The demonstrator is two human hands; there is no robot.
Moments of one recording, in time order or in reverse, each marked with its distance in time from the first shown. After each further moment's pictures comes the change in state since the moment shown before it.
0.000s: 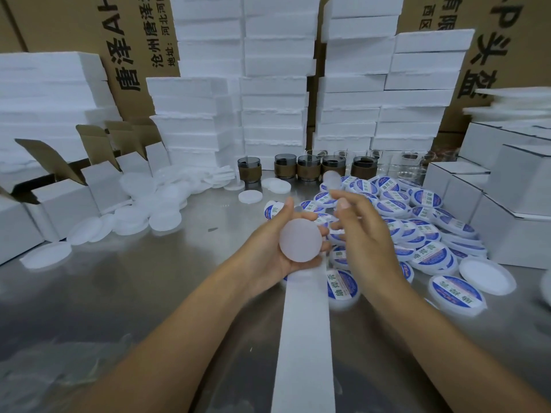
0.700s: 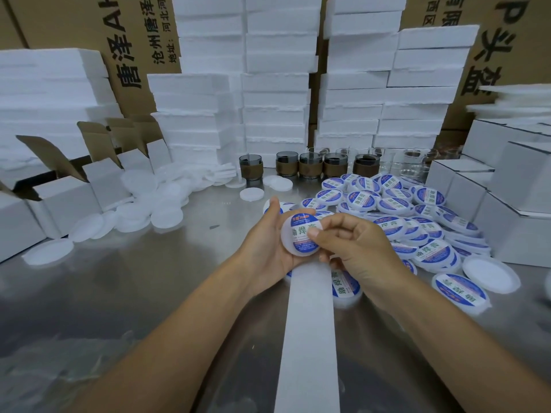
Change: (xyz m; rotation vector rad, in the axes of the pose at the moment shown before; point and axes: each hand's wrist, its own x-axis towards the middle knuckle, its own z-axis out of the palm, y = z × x) left_hand 0.005 -0.001 -0.004 -0.171 0.025 -0.015; right_hand -0.002 -0.002 -0.003 0.140 -0.233 0.321
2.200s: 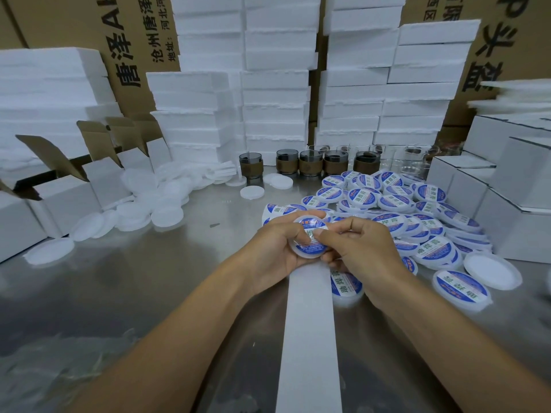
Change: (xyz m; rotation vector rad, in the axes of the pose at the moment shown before) left_hand -0.006 -0.002 0.007 0.125 -0.062 -0.025; right_hand 0.003 0.003 0.003 -0.090 0.204 0.116
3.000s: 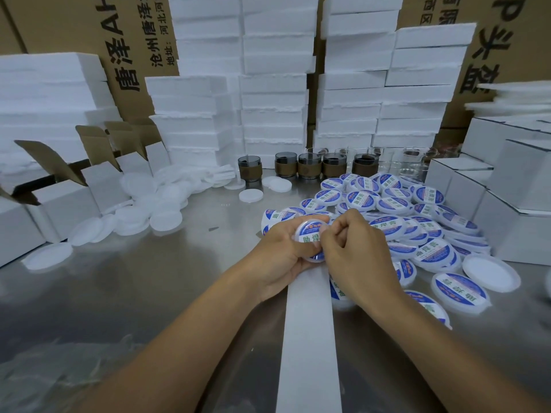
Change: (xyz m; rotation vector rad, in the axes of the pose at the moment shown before) left_hand -0.002 -0.006 0.007 0.175 0.000 0.089; right_hand 0.000 0.011 0.003 -0.576 0.183 -0.461
